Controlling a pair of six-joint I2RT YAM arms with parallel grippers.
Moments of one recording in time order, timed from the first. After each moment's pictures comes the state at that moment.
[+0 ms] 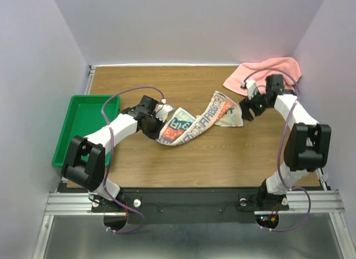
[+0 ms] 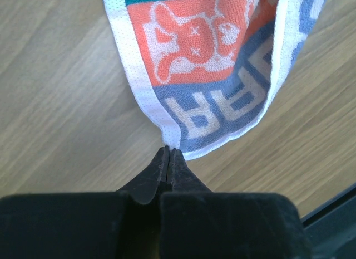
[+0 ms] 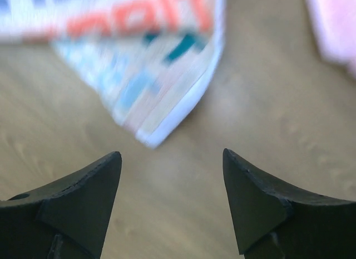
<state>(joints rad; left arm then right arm) -0.47 1.51 1.00 -0.60 0.22 0.20 -0.07 1.63 1.21 -0.68 -0.46 -0.74</state>
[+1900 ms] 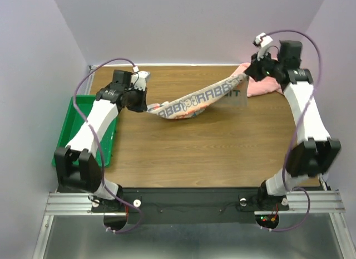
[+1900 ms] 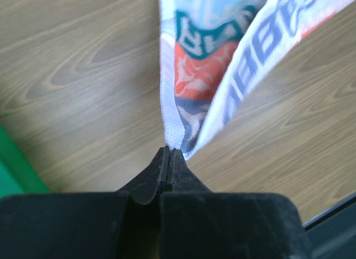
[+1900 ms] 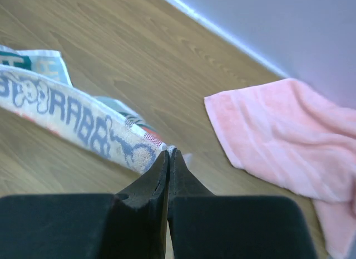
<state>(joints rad) -0.23 1.50 1.32 -0.70 0.30 0.09 0.00 1.68 1.73 -0.62 -0.57 -0.37</state>
